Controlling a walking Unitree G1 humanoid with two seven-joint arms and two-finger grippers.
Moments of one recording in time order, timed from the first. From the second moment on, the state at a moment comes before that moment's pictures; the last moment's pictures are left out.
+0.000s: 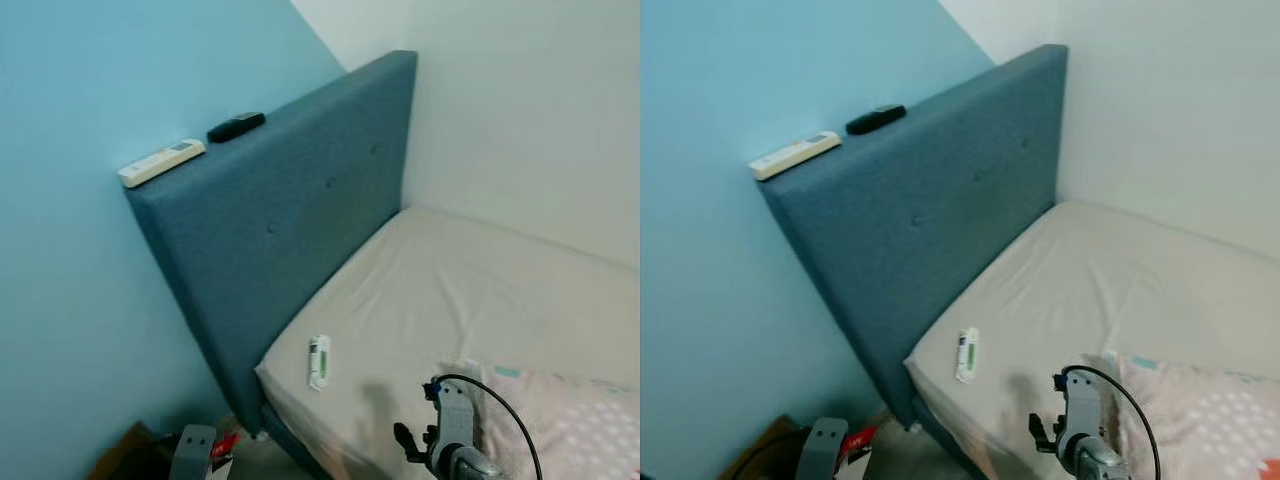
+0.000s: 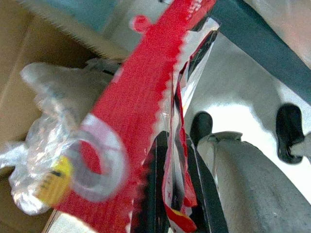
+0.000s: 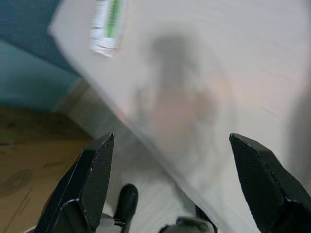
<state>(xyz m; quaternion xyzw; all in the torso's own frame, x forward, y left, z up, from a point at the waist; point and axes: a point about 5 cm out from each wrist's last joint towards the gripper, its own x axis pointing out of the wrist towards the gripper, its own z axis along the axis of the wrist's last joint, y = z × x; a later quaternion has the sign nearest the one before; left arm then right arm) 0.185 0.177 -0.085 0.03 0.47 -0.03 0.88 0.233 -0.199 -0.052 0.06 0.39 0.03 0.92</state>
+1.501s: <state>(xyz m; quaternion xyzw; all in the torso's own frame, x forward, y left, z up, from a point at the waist) 0.258 0.205 -0.032 0.06 0.32 0.04 0.95 0.230 -0.197 -0.055 0.05 0.40 0.01 0.91</state>
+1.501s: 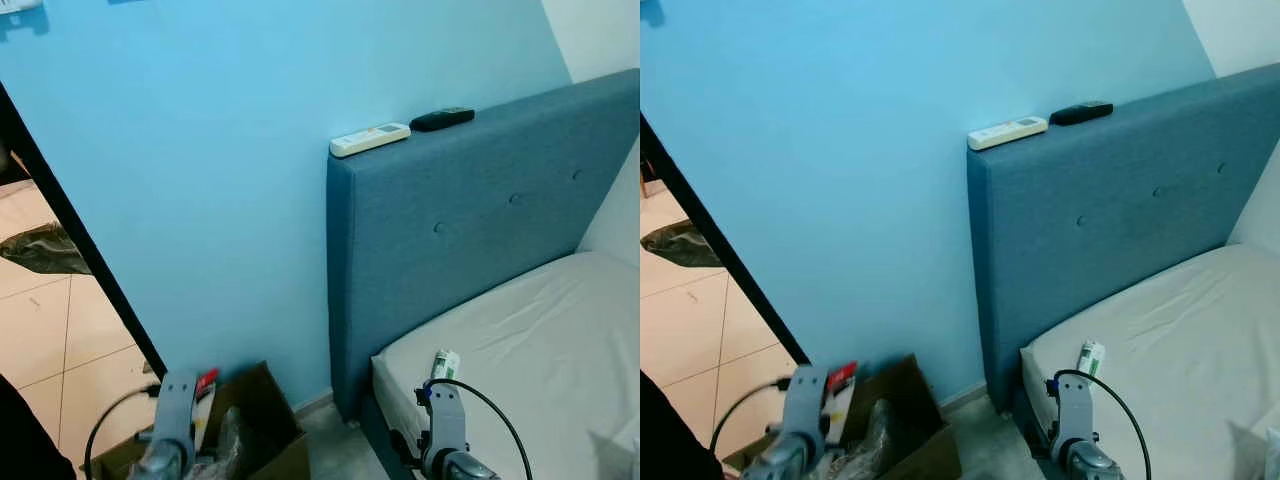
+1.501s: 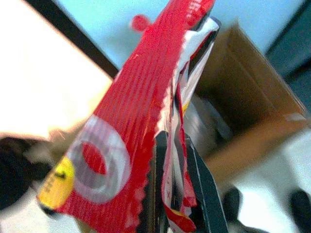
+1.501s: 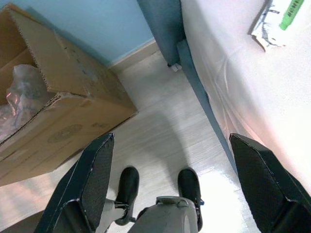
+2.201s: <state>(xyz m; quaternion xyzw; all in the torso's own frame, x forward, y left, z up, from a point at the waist) 0.265 0.219 -0.025 0.22 0.33 0.02 0.92 0.229 -0.198 -0.056 0.03 0.41 0.02 0.91</state>
